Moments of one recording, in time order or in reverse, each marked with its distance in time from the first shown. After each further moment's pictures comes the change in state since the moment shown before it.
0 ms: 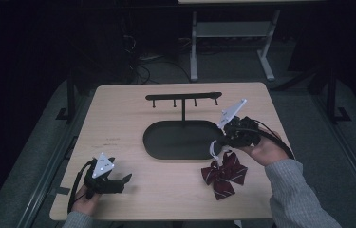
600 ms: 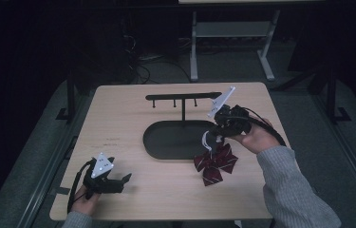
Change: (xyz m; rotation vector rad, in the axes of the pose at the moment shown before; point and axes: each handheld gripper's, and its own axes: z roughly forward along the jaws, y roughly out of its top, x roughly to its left) left arm 0.001 0.000 -0.001 -0.006 0.002 -0.001; right arm -0.013 0.033 -0.001 0.009 0.006 -0.033
